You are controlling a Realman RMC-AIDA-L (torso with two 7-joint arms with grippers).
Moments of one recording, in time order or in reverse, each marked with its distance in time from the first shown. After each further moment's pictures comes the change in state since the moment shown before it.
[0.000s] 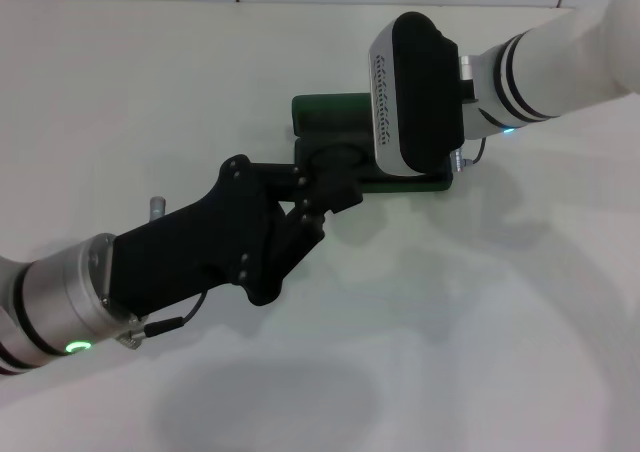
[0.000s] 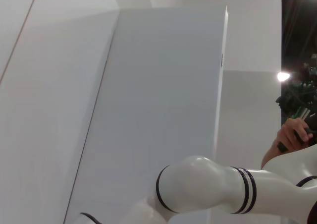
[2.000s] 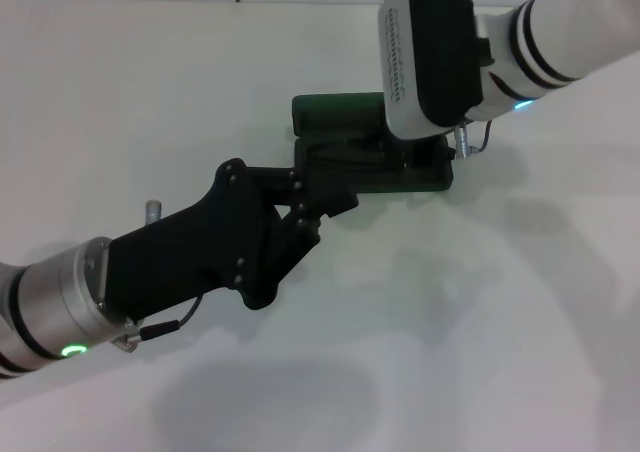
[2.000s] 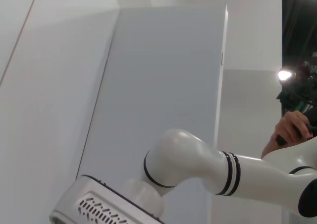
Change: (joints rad) left arm 0.007 0.004 0.003 0.000 0.001 0.002 0.005; right arm 0.053 0.000 0.180 0.032 0.117 -0.193 -0.144
